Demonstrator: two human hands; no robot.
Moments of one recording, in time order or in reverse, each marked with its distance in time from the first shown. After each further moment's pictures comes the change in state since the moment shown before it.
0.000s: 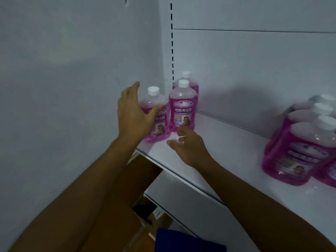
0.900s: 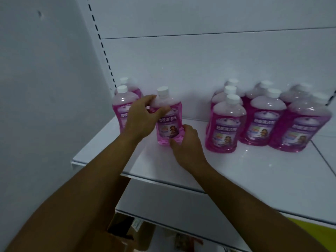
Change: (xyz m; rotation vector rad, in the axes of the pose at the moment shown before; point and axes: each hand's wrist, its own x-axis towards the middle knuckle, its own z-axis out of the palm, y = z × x) left_hand -0.022 0.096 0.076 -0.449 -0.474 0.168; right_hand -0.056 0.042 -0.067 0.009 0.440 0.110
